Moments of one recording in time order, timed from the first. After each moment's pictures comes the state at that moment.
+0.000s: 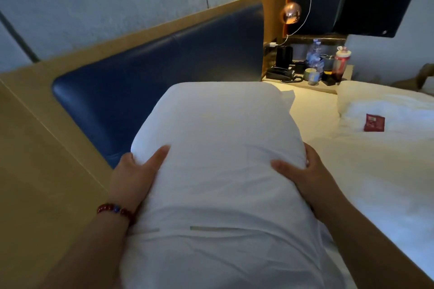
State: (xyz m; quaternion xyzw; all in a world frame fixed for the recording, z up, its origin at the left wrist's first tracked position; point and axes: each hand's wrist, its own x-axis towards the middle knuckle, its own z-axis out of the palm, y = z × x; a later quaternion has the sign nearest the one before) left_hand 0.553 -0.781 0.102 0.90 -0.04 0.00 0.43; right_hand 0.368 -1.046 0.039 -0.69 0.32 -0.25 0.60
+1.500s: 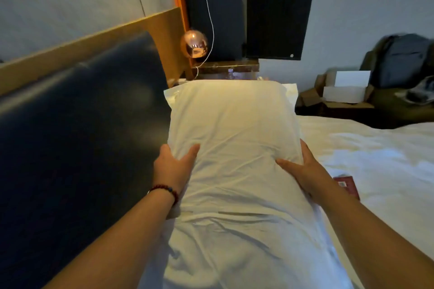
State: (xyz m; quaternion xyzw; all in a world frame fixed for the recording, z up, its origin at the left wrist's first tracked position) left_hand 0.876 -1.390 0.038 0.81 -0.29 -0.15 0.48; right_hand 0.608 -1.527 0.002 -0.63 0.42 -0.35 0.55
